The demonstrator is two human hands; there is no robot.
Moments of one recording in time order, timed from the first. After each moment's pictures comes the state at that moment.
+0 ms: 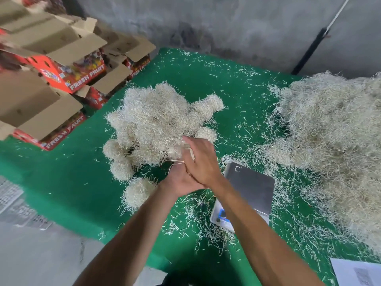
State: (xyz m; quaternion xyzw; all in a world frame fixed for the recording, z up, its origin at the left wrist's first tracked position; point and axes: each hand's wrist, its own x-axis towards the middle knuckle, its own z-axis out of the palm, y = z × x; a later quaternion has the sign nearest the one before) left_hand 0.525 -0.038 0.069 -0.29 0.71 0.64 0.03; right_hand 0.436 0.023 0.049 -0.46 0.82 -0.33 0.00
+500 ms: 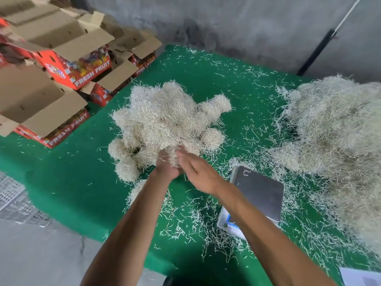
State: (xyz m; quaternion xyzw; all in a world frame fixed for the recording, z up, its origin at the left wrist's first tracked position) left_hand 0.513 -0.113 0.048 -0.55 0.43 0.72 -0.07; right_hand 0.459 0.015 0.068 -0.50 0.76 -0.32 0.27
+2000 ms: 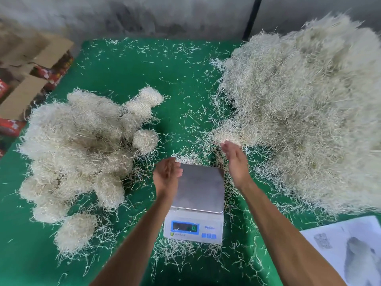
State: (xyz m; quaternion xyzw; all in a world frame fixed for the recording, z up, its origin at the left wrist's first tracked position) left_hand 0.376 0.064 -0.023 -0.38 0.71 0.57 -0.17; right_hand 0.262 0.252 -0.028 -0.05 0.76 -0.62 0.17
